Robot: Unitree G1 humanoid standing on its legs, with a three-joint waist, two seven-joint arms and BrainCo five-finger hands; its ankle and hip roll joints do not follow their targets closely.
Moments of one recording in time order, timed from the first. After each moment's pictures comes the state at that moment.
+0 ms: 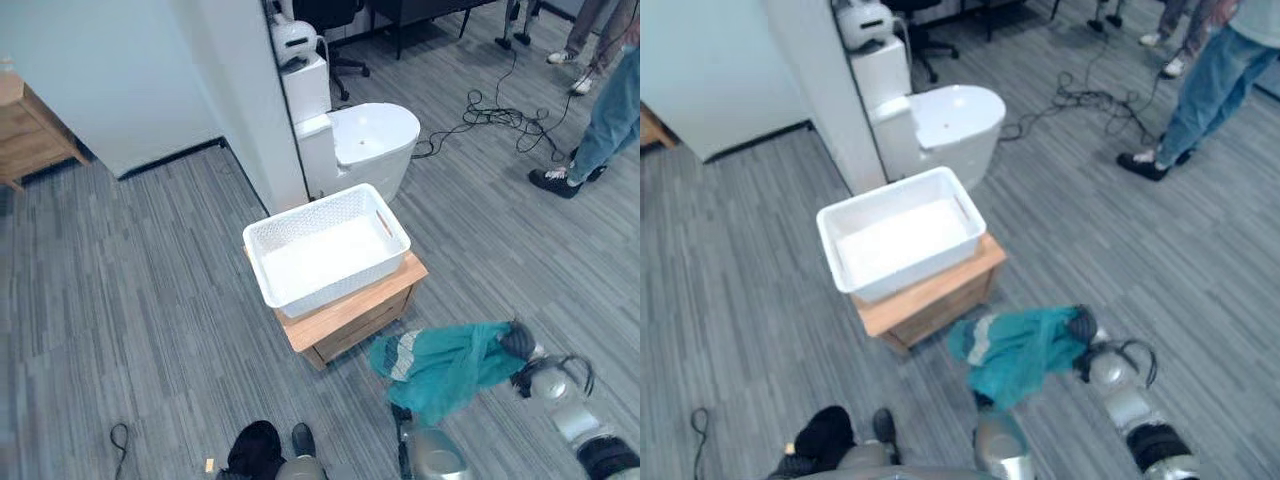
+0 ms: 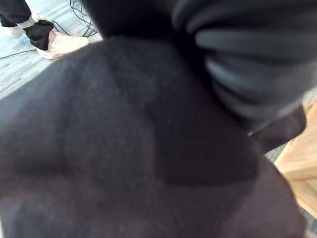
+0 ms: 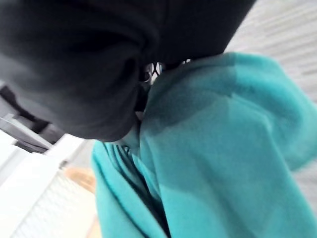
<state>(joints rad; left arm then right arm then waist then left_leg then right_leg) 0.06 0.19 -0.11 1.27 0.09 0.00 0.16 -0.10 -0.69 0.22 0.35 -0.21 -0.01 -0.17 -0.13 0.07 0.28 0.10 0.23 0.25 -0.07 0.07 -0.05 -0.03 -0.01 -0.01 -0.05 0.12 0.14</state>
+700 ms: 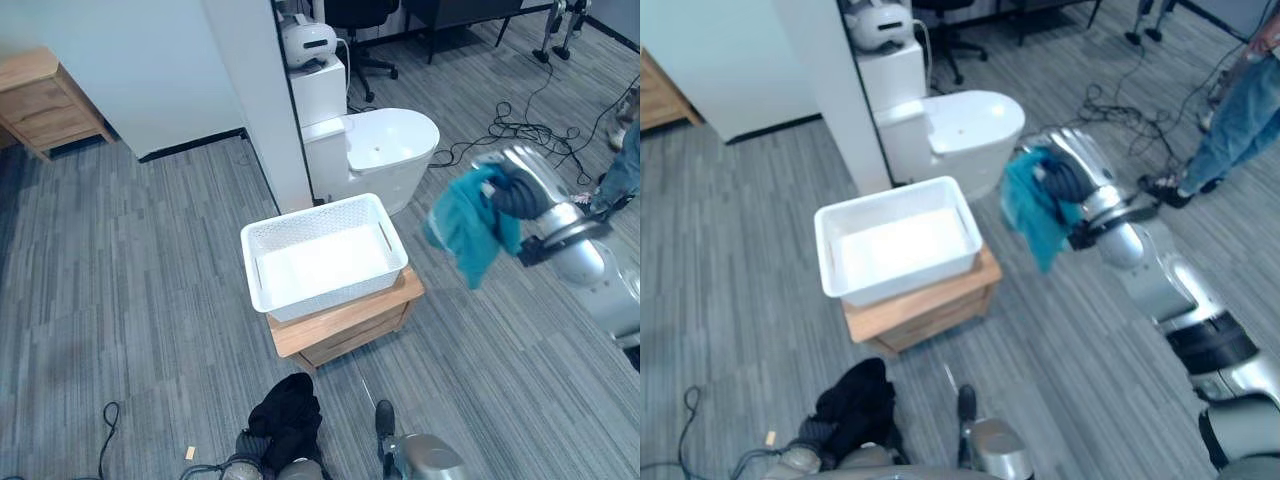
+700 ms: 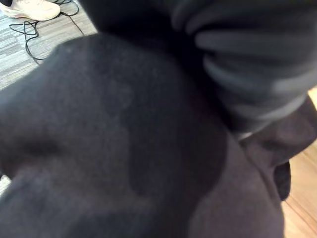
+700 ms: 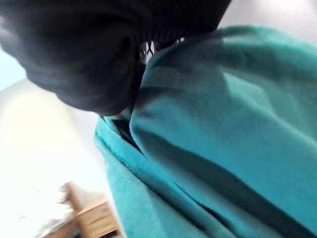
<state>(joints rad) -0.01 0.19 -0.18 1.18 0.04 -0.03 0.18 -0.63 -0.91 0.38 -0.07 -0.23 -0.11 -0.13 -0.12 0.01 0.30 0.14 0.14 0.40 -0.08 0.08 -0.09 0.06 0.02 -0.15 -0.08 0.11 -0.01</state>
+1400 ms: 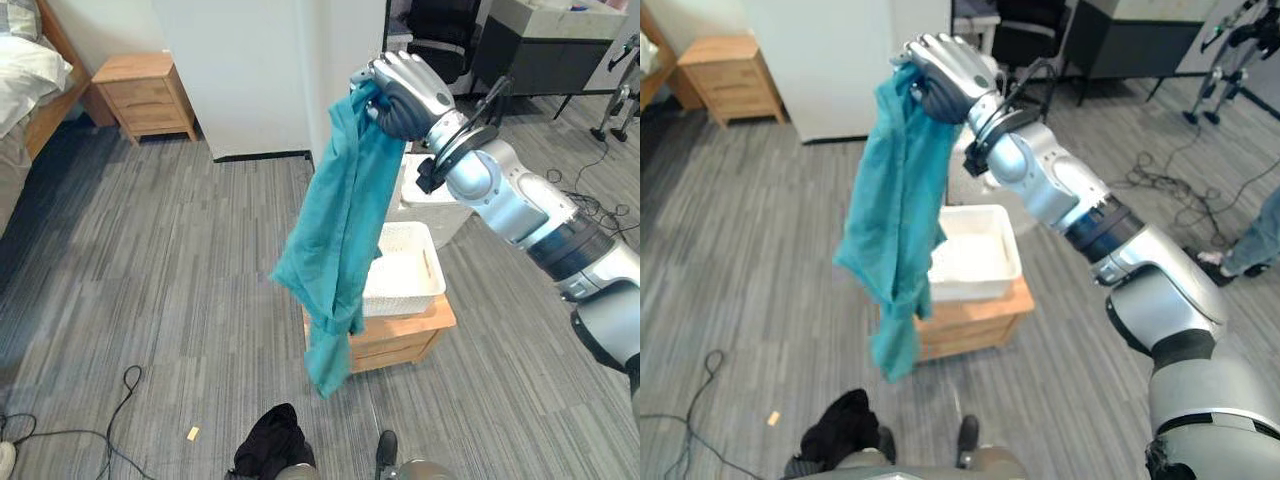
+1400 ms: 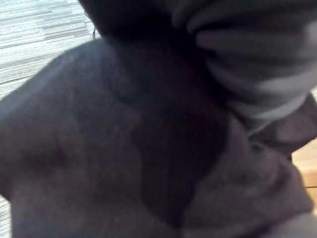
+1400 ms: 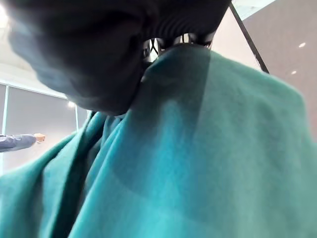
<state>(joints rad) 0.08 0.20 -0.22 1.20 0.00 -0.04 0.23 -1.23 -0.62 0.75 0.35 -0.28 -0.10 -0.21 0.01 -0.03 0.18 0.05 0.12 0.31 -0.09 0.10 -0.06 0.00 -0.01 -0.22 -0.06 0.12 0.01</state>
